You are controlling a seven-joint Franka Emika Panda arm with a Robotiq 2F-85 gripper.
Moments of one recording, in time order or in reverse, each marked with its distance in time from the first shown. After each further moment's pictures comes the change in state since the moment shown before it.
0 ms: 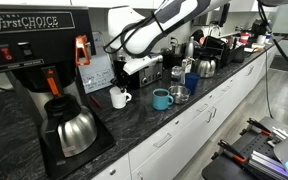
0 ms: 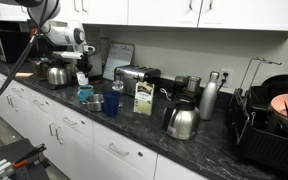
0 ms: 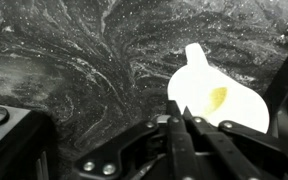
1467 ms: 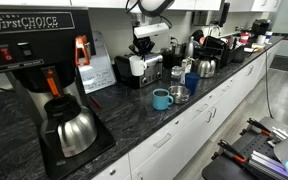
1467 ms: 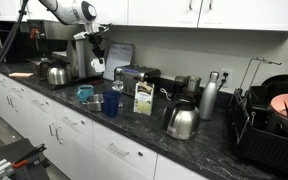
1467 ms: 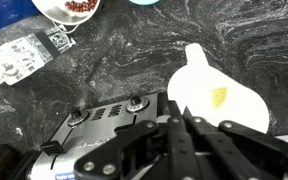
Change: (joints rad) arm -0.075 -0.211 -0.101 -0.004 -0.004 -0.242 0.307
